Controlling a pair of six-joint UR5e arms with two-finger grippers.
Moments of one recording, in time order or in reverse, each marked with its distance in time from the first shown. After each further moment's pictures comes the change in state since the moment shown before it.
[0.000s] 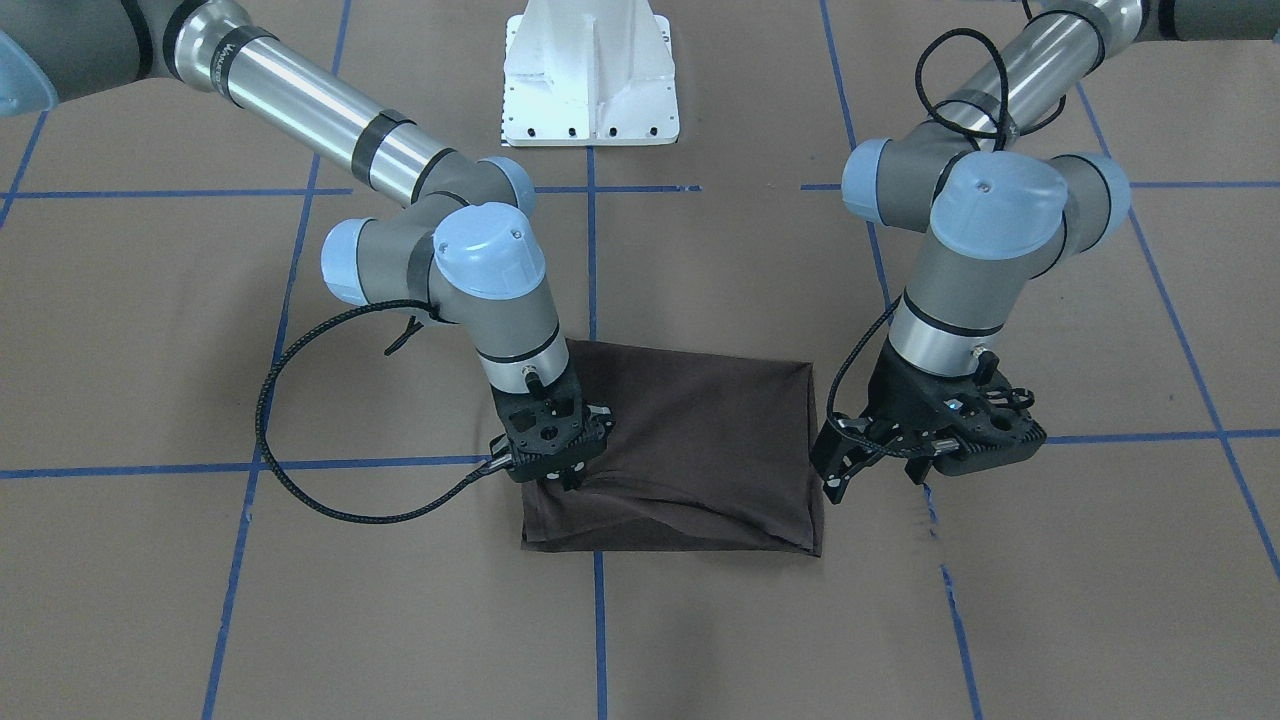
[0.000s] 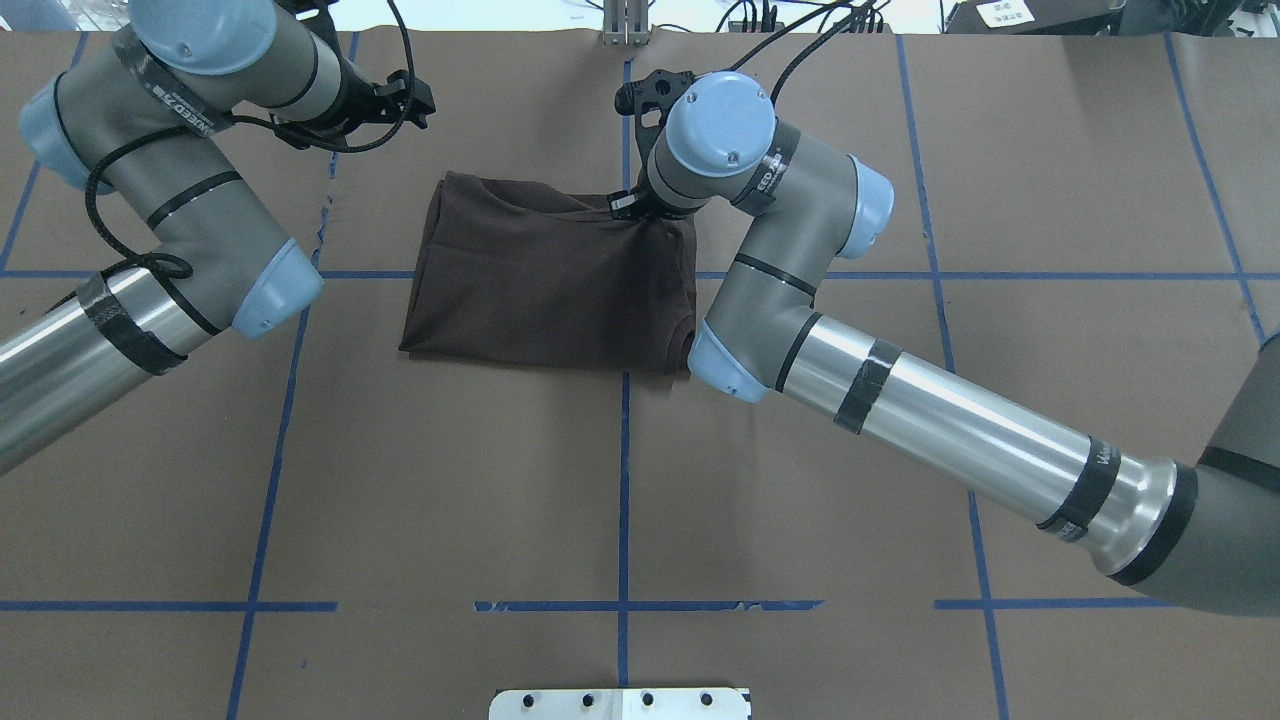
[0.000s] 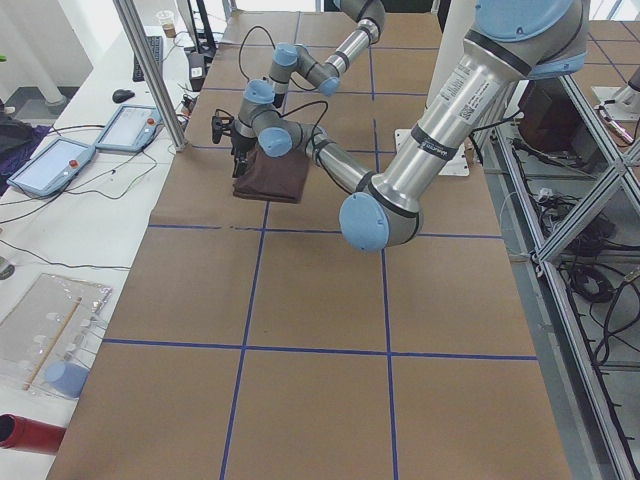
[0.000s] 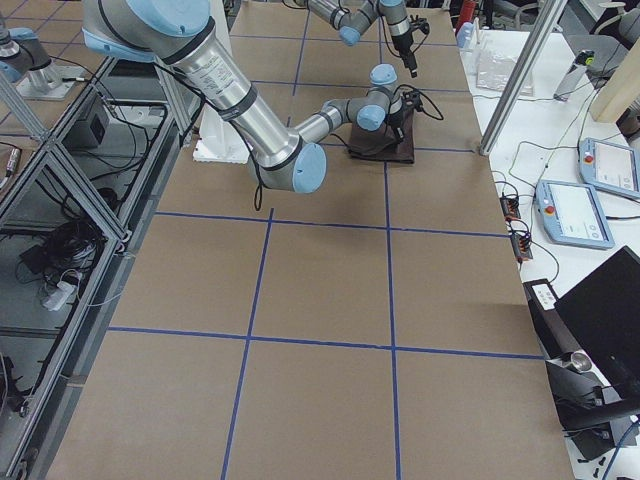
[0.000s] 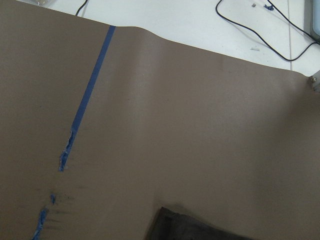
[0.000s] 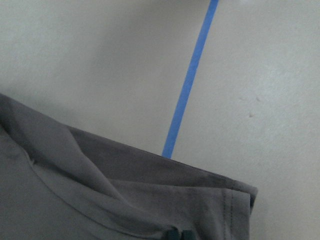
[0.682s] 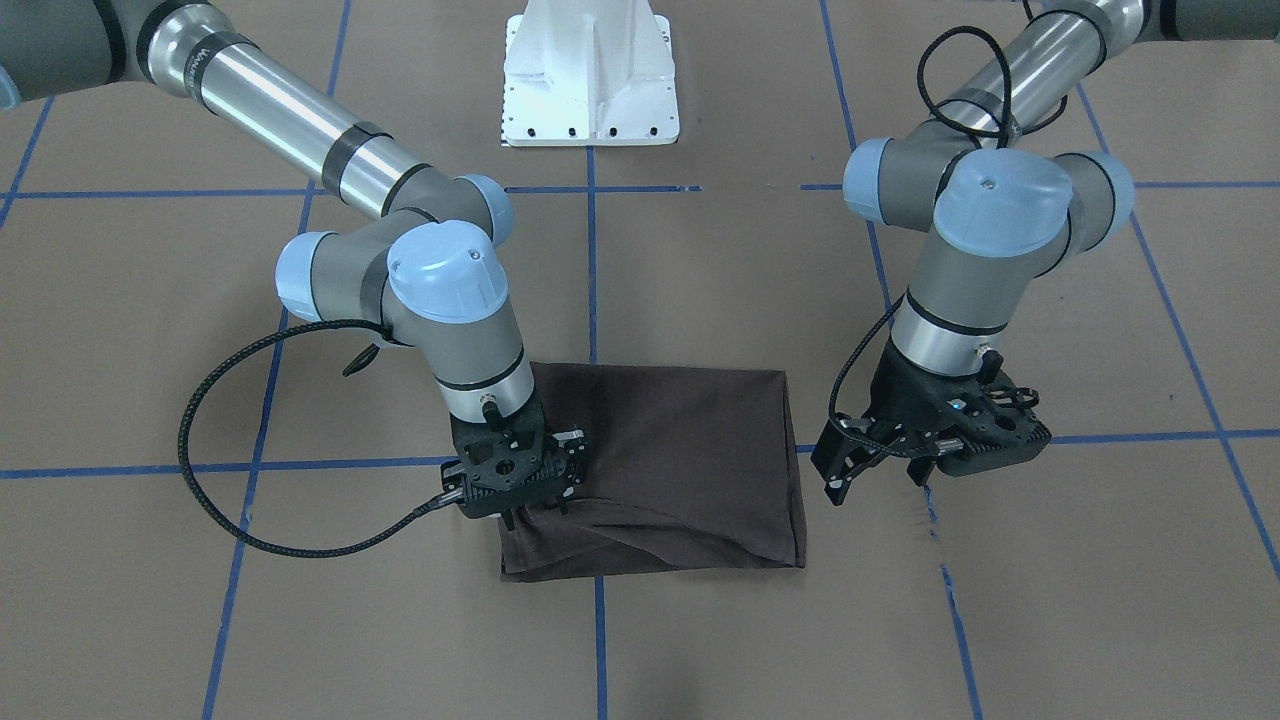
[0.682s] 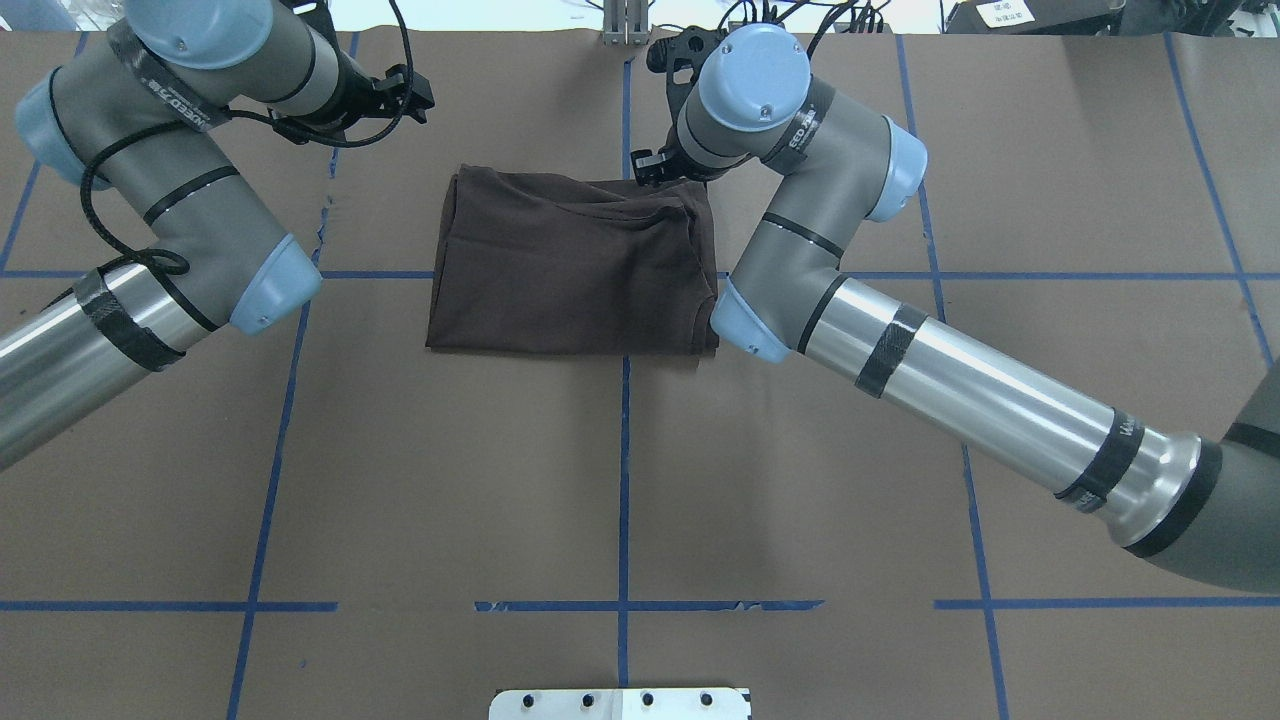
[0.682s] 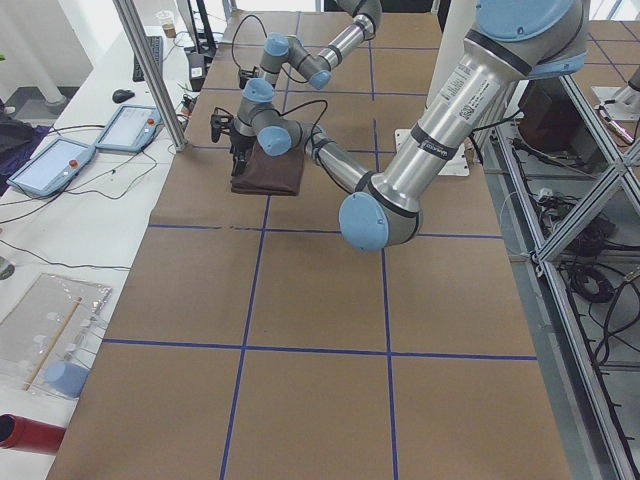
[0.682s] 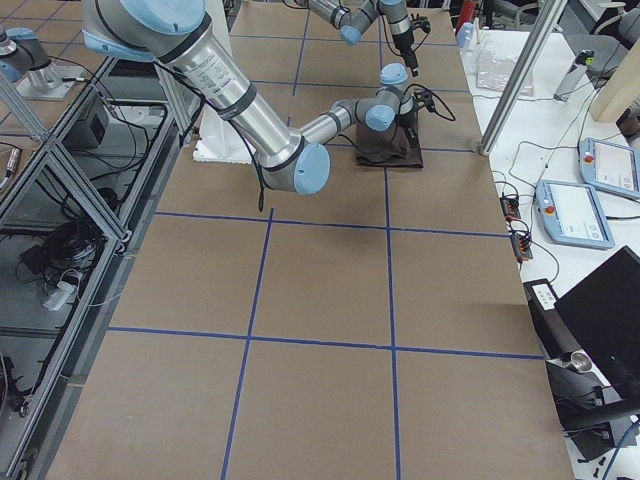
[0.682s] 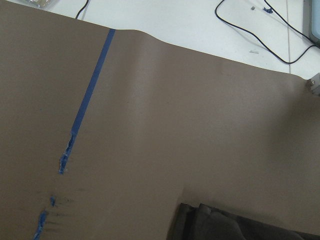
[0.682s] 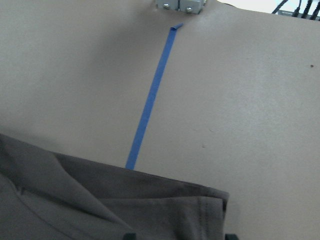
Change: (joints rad) left arm -0.006 -0.001 -0.009 0.000 -0.001 0.004; right arm 0.061 -0.012 -0.003 -0.006 0.032 -0.003
